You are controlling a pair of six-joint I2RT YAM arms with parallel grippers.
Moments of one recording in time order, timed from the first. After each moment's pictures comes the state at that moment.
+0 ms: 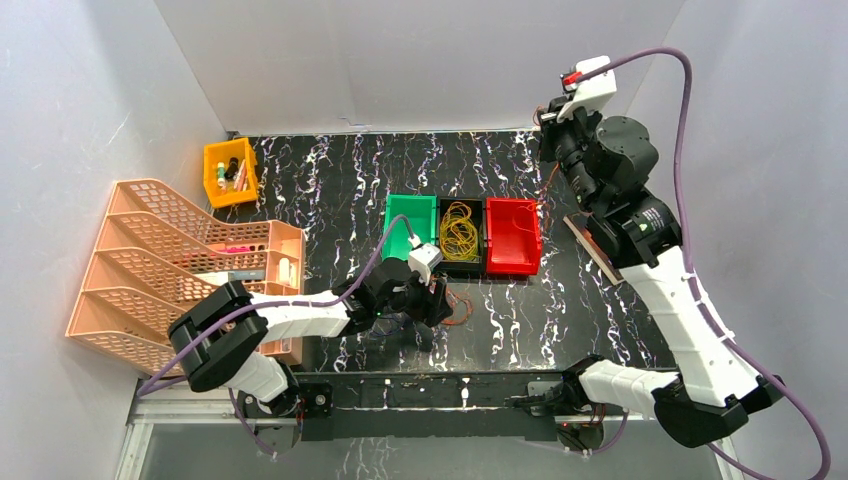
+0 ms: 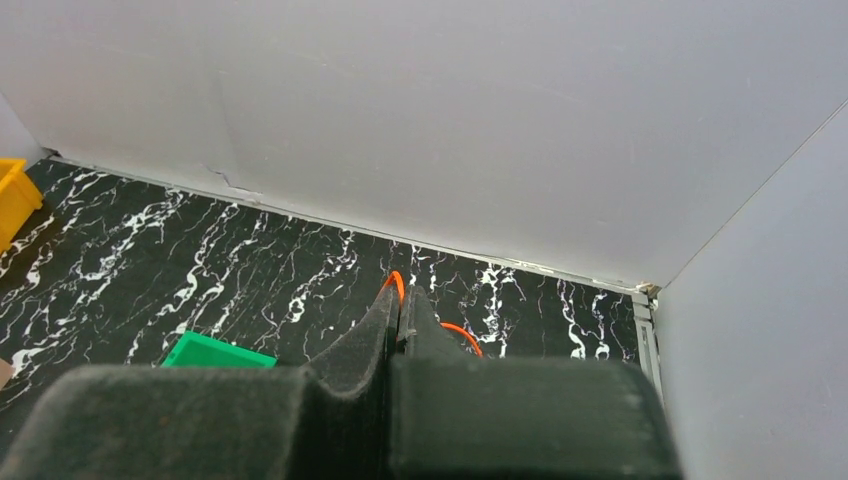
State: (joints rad) left arm -0.97 1.46 0.58 0.33 0.11 -0.38; right arm 0.55 1.13 1.55 -0.37 0.30 -0.11
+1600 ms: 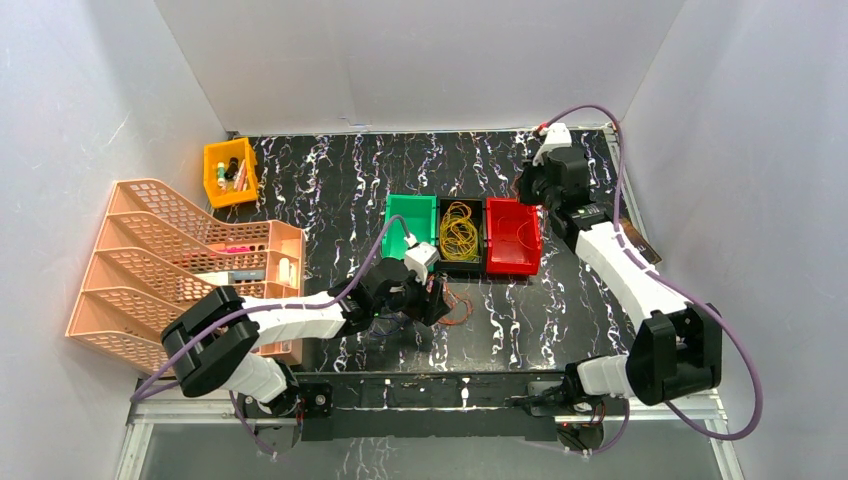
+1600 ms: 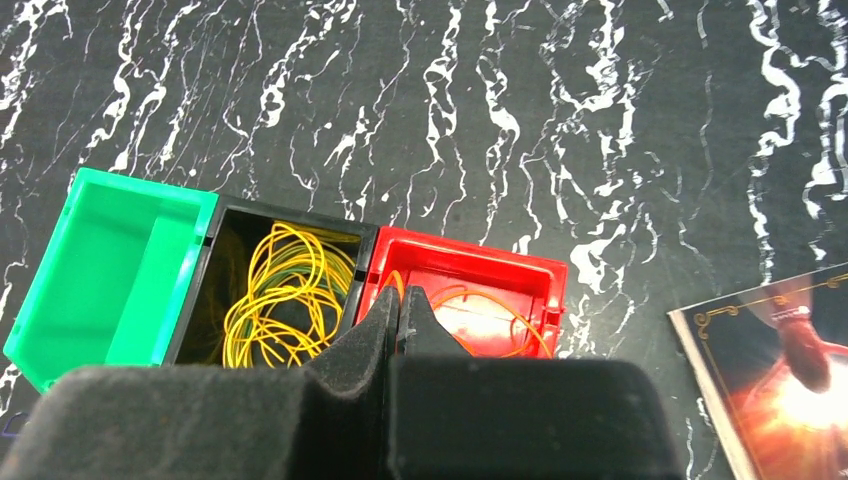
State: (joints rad) left arm -0.97 1.42 0.58 0.29 0.07 -0.38; right arm 0.29 1.32 1.05 -0.15 0.02 0.16
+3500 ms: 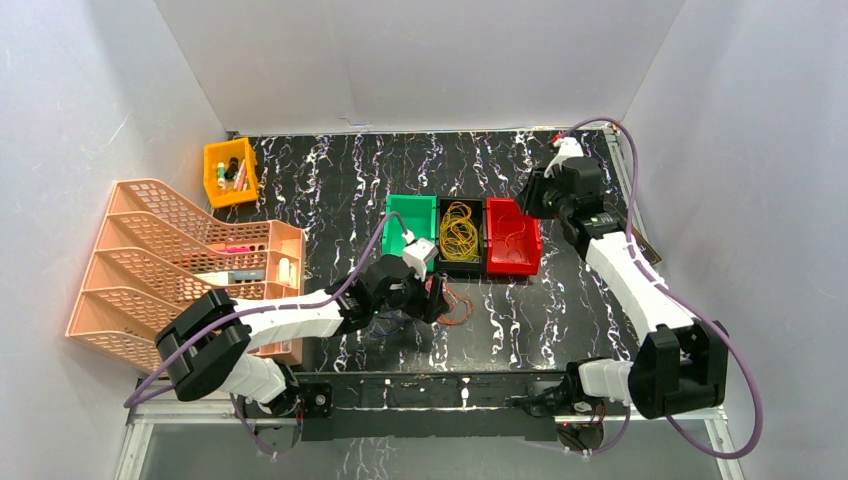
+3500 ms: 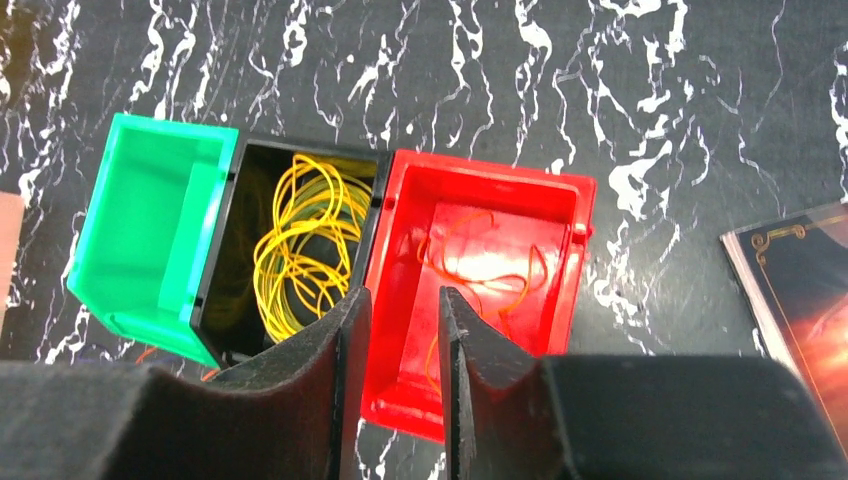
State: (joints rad) left arm -0.97 1.38 0.60 0.21 0.06 -0.42; right arm 0.22 1.27 0.98 -0.21 -0.15 0.25
